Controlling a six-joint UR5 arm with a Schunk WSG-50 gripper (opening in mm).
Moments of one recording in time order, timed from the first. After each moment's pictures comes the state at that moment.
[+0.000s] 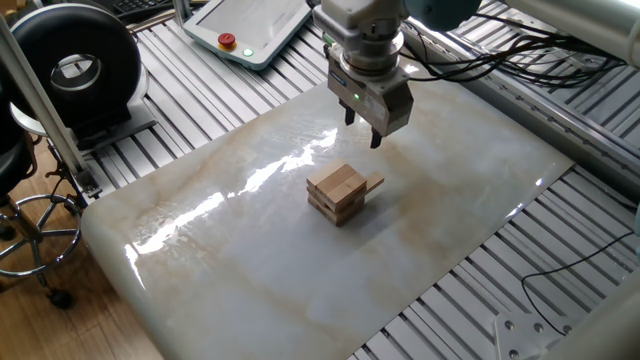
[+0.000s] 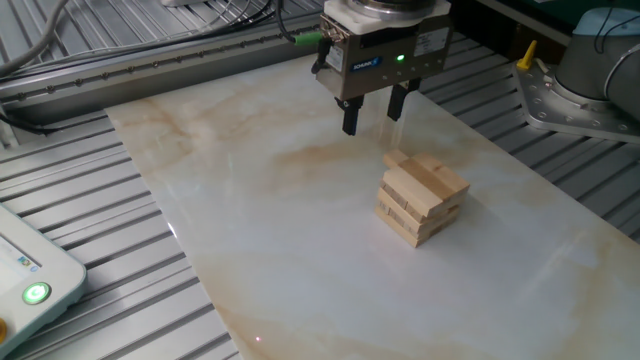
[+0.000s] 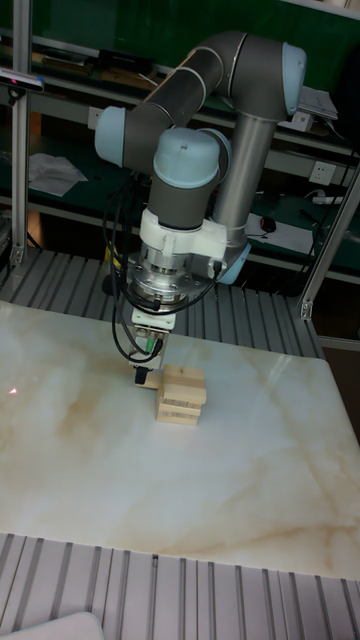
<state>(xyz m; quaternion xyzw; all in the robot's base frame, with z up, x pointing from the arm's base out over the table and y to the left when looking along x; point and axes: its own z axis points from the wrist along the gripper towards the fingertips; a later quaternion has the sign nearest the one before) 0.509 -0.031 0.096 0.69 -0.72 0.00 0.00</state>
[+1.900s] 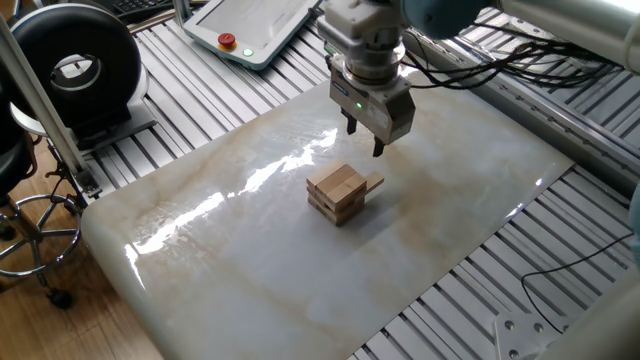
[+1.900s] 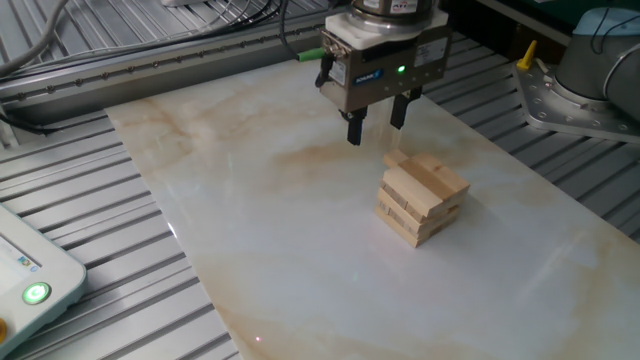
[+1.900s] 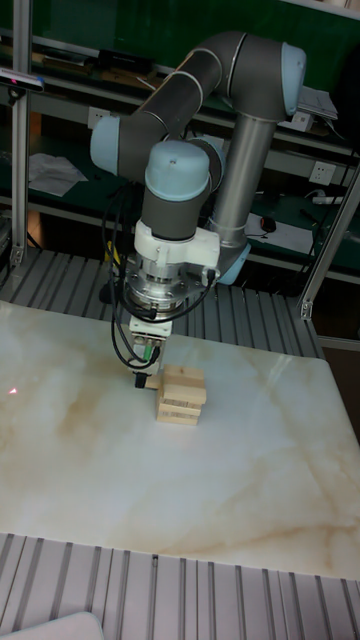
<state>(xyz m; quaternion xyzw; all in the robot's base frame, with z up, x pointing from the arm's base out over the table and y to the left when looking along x) 0.495 -0.031 0.076 0.69 -0.72 -0.02 0.00</state>
